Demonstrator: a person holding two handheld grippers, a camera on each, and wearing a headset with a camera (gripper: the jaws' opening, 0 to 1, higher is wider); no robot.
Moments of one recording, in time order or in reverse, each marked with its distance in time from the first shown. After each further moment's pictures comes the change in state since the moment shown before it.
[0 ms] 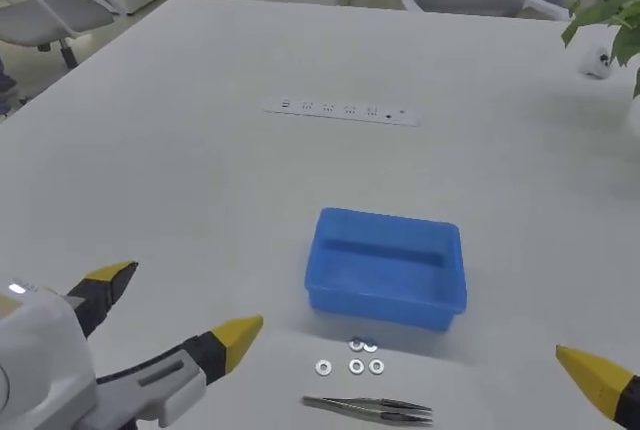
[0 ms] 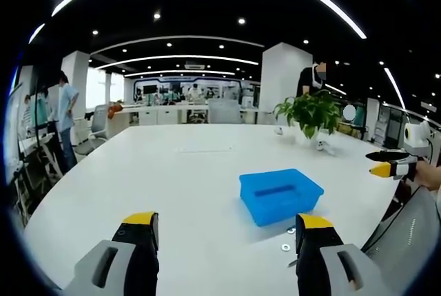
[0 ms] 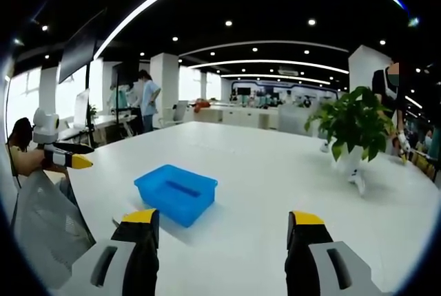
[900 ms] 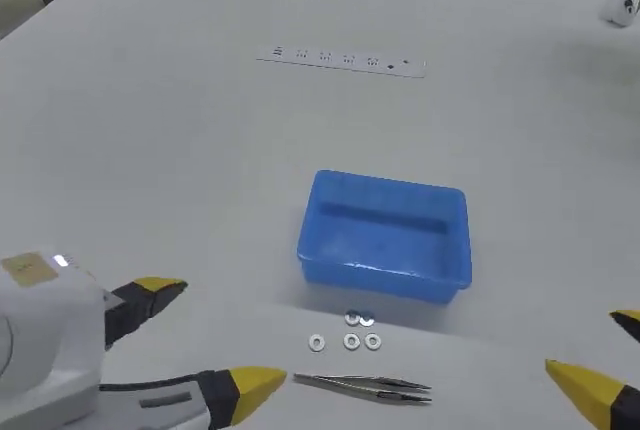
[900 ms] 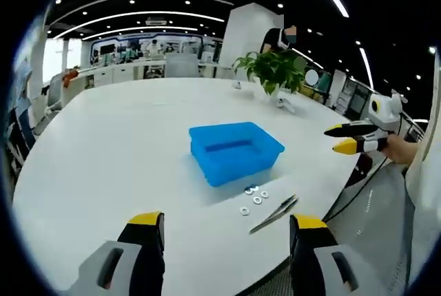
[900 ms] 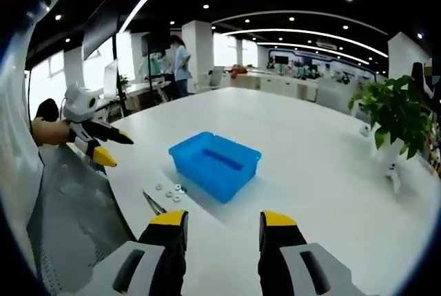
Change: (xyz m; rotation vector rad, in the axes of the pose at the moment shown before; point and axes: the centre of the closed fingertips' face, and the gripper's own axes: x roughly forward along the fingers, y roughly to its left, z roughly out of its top) left arm 0.011 -0.058 -0.052 0.049 0.378 -0.368; right arm 0.019 0.056 -0.023 -0.051 0.235 0.298
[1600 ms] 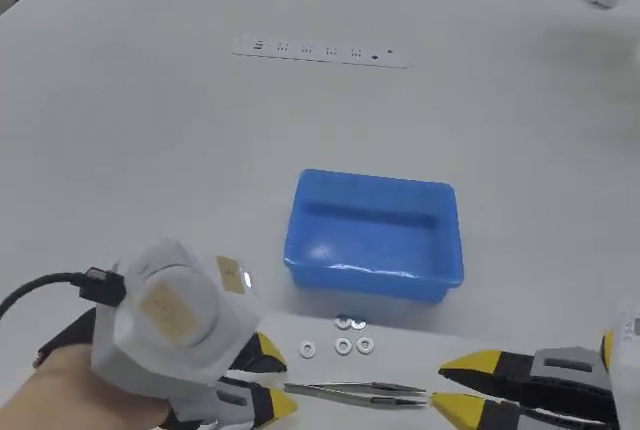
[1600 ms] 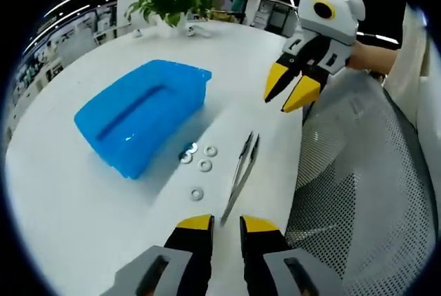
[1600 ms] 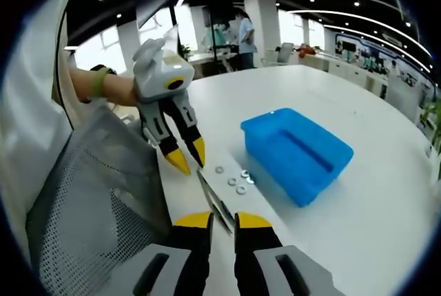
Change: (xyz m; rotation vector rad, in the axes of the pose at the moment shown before) left arm 0.063 -0.033 -0.047 0.433 0.387 -0.344; right arm 0.048 0.074 -0.029 -0.157 0.172 0.346
